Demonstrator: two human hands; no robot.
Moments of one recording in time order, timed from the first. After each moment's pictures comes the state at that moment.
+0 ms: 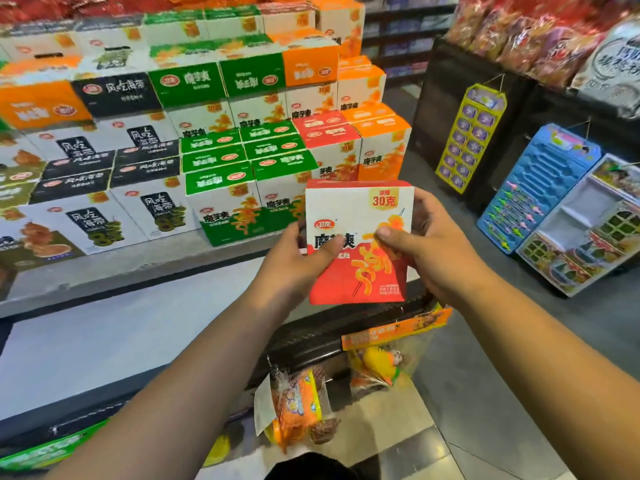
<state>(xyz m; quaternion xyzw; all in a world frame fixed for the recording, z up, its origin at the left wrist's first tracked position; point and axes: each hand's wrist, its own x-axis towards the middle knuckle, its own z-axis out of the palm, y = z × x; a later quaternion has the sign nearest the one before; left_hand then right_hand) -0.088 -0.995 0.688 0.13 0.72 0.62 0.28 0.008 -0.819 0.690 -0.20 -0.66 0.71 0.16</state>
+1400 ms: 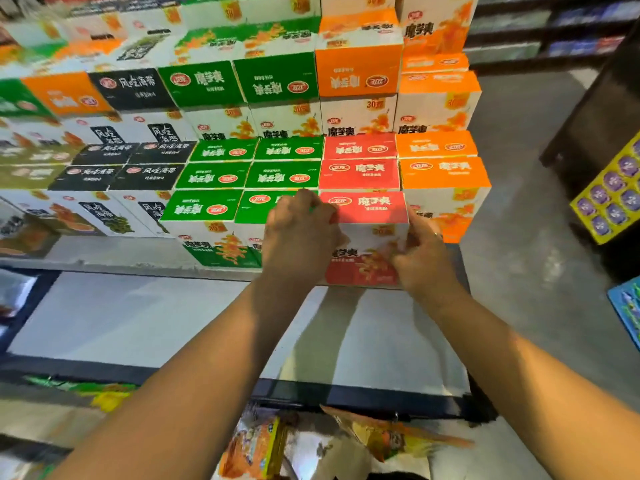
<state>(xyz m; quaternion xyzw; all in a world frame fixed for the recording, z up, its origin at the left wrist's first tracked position) -0.219 -0.835 0.680 0.15 0.98 0.10 -0.12 -0.188 -0.659 0.603 -0.08 -0.80 0.58 0.10</state>
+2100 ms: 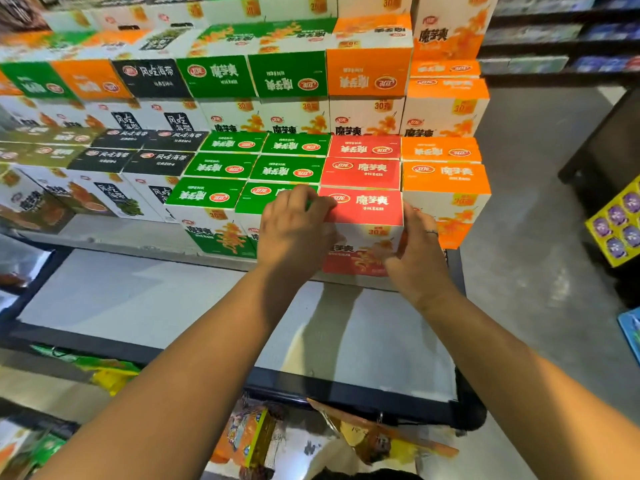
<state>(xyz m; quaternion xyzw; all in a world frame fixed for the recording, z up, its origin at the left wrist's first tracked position) -0.217 -0.840 0.664 0.15 0.97 0.12 -0.16 -0.191 -0.653 0.602 -0.05 -0.89 0.44 0.12</state>
